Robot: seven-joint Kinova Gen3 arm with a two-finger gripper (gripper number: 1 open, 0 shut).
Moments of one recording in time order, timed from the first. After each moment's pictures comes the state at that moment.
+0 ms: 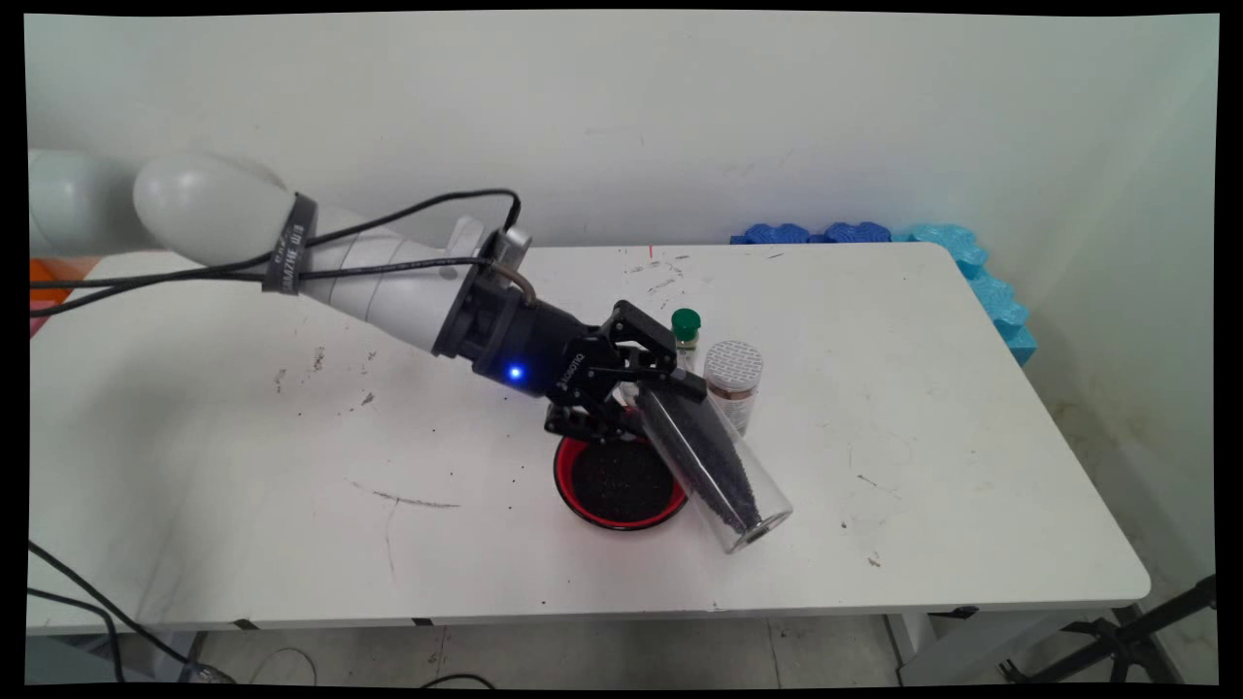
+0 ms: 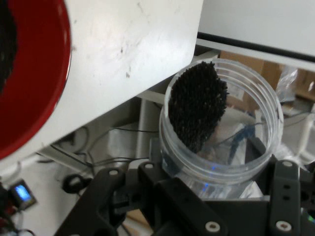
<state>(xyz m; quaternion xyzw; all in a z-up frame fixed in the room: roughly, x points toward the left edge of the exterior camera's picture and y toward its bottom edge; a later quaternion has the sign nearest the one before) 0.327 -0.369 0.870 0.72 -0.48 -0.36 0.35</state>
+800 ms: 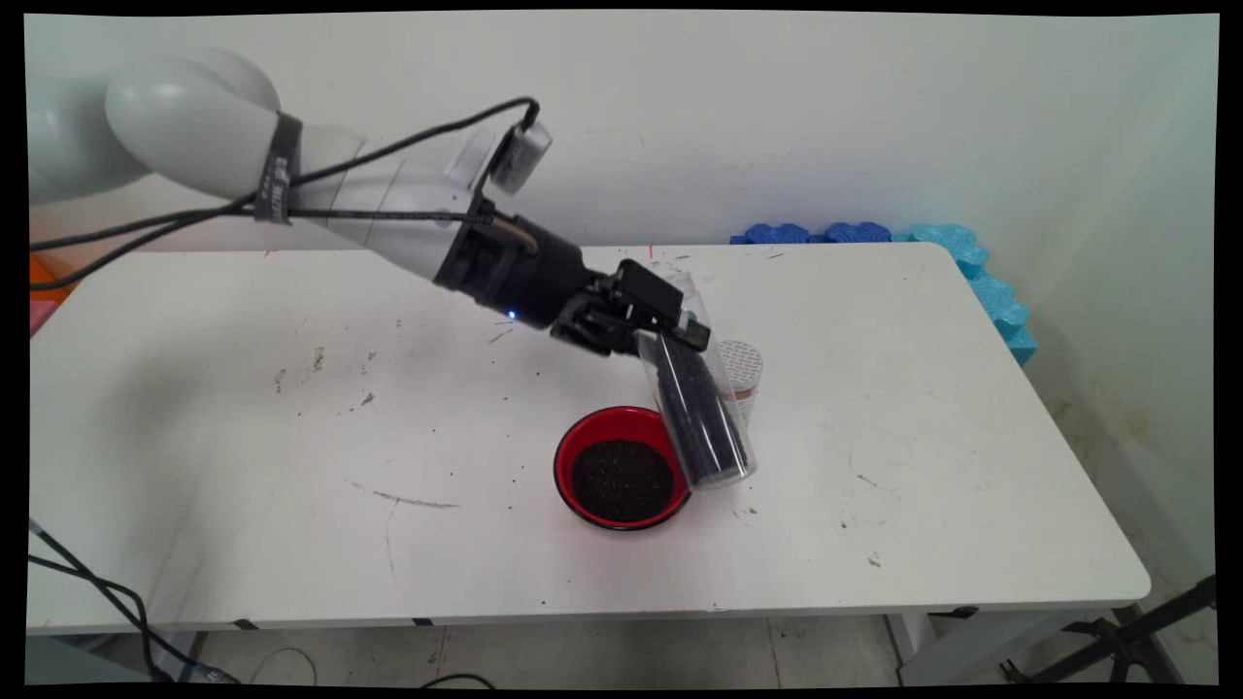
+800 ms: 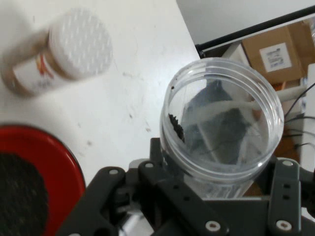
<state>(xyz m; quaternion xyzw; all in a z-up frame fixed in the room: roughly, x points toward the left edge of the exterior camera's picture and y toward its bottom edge) 0.324 -0.394 0.924 0.58 -0.66 -0.21 0.43</state>
